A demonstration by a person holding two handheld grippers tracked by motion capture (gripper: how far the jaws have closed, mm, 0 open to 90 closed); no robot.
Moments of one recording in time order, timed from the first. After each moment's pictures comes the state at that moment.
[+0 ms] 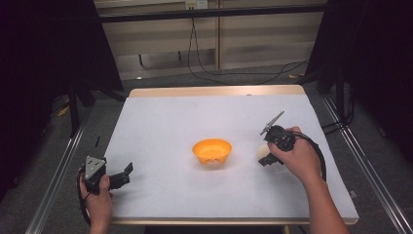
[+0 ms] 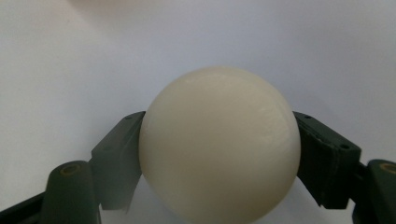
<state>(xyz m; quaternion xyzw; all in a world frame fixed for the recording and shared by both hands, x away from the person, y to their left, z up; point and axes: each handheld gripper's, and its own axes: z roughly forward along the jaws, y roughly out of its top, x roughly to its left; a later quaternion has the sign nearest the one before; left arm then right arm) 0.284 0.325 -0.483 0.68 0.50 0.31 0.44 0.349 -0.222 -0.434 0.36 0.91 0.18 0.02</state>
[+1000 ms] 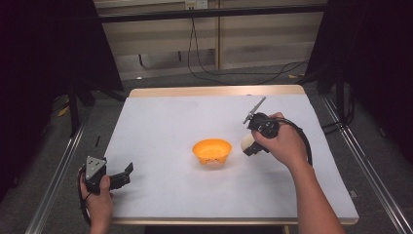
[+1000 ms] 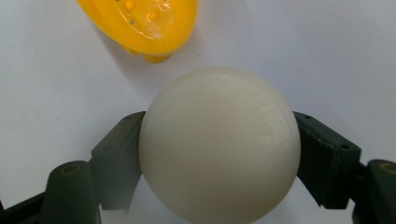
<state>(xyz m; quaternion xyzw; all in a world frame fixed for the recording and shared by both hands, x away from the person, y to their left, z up) 0.284 0.323 -0.483 0.68 0.50 0.31 0.44 0.372 -0.175 -0.396 0.31 0.93 0.19 0.02</state>
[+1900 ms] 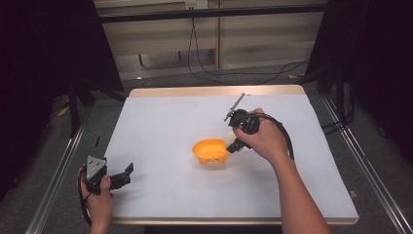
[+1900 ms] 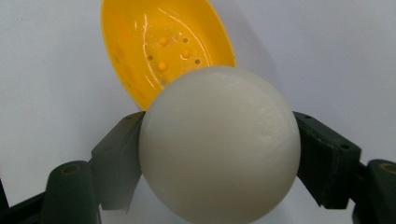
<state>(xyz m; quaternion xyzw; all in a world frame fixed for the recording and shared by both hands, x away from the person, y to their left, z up) 0.284 0.322 -0.483 0.68 0.50 0.31 0.43 0.387 -0.126 -0.389 0.28 0.94 0.20 0.01</state>
